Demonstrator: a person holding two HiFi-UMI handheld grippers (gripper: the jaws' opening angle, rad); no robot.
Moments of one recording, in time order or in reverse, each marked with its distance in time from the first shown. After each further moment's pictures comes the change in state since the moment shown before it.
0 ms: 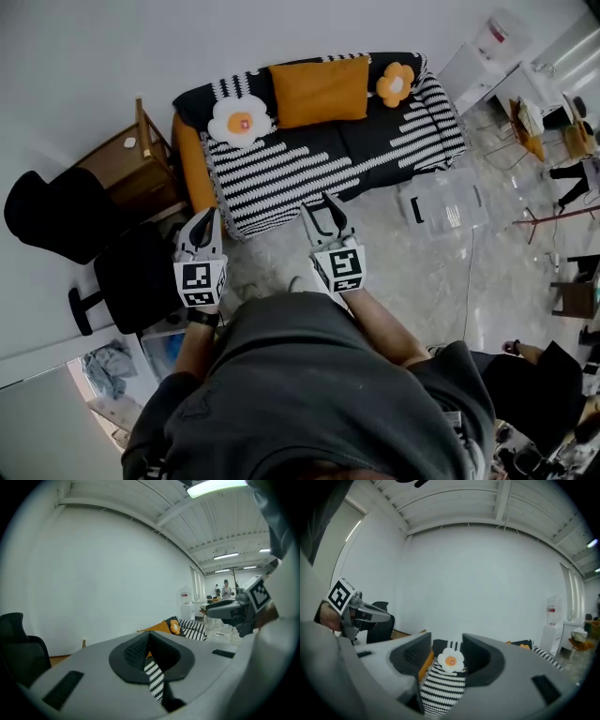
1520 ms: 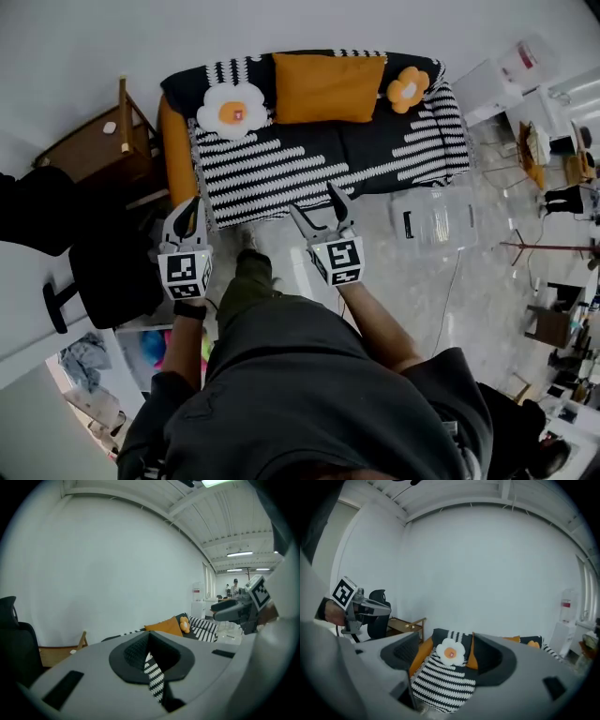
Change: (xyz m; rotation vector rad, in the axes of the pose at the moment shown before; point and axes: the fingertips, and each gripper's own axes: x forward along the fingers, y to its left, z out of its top) left arm 0.124 0.048 -0.036 -0.081 0.067 0.089; right arm 0.128 -0.067 -0.047 -0.035 0.153 0.116
